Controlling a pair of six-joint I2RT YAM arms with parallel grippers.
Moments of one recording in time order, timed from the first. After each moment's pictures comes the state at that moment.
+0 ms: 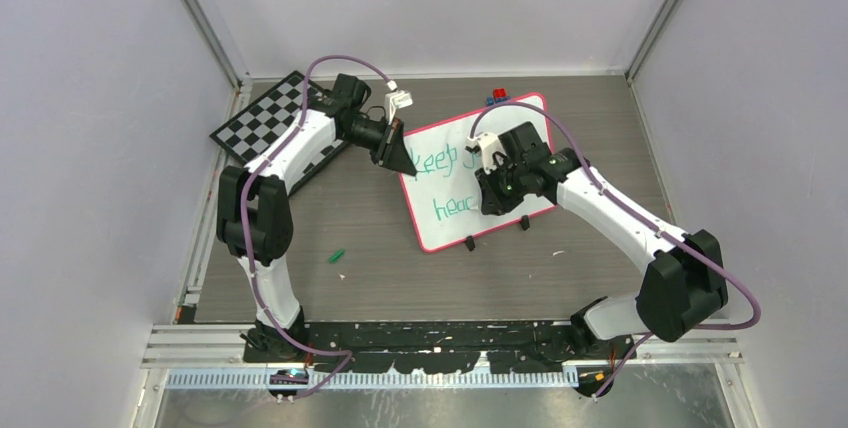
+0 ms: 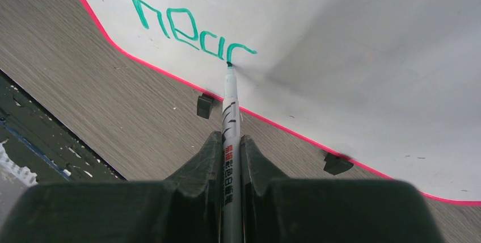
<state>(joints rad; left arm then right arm) -0.32 1.87 1.59 -0.82 1.04 0.29 0.50 1.40 1.10 -0.70 -0.26 -0.11</state>
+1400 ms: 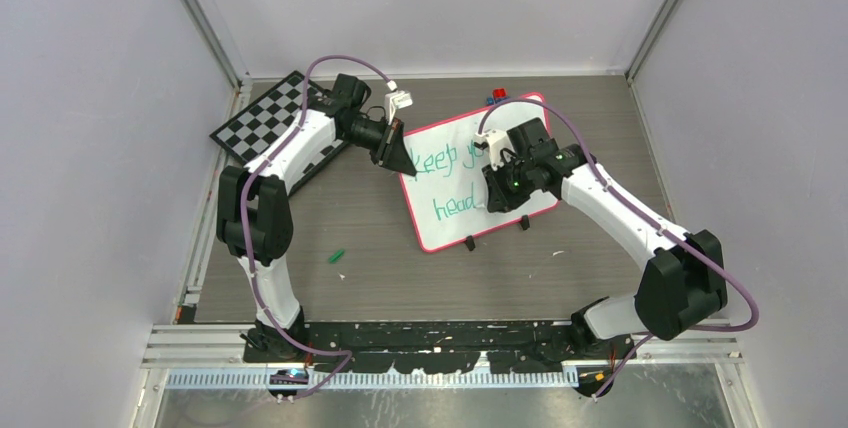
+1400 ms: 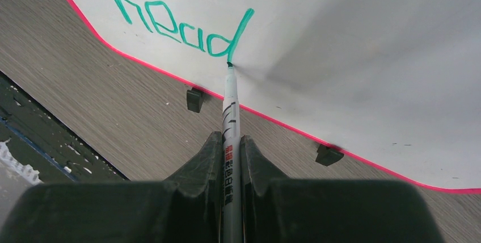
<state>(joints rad) -0.32 1.87 1.59 -0.83 1.04 0.29 0.45 1.40 1.11 -0.73 -0.29 -0.12</state>
